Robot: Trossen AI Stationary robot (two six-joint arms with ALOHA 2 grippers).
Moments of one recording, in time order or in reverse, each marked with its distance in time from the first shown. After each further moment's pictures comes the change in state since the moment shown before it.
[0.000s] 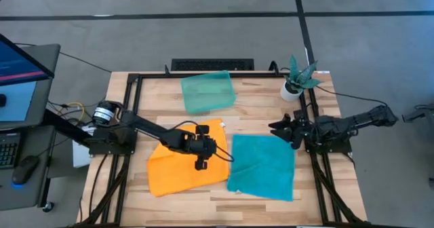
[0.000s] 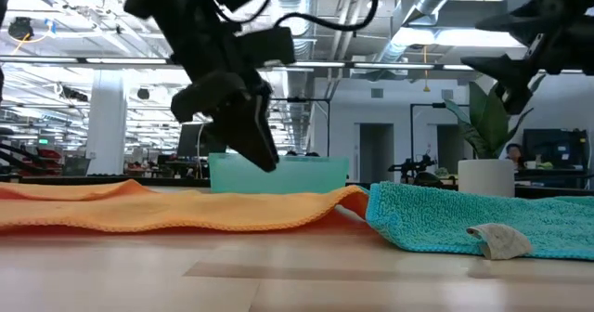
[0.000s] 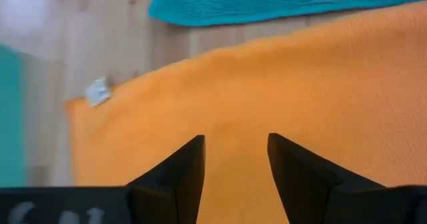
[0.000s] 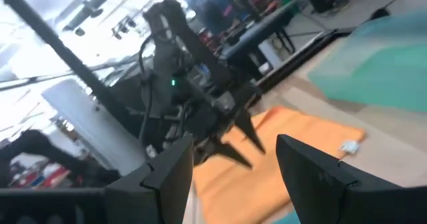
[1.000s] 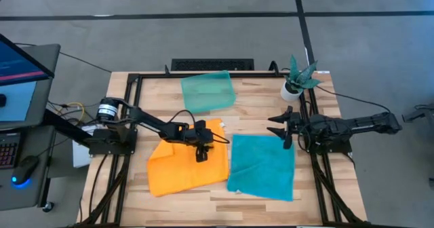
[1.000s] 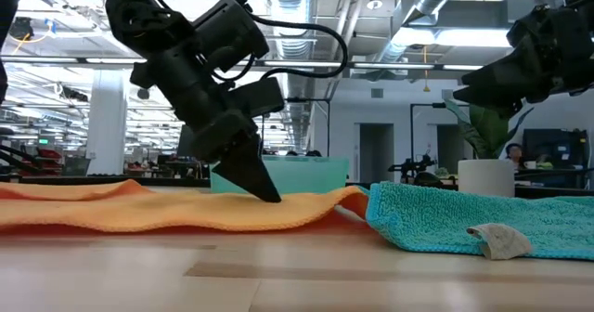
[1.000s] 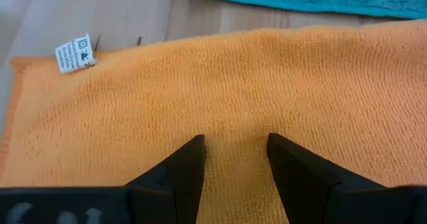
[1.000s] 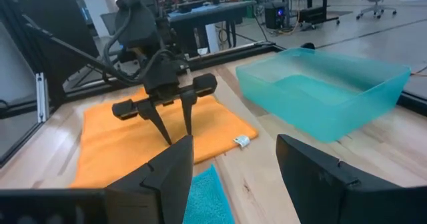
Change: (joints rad) left arm 0.163 0.041 -0.257 0.494 0.240 -0.049; right arm -0.155 -0.015 0.000 -0.197 -0.002 -0.443
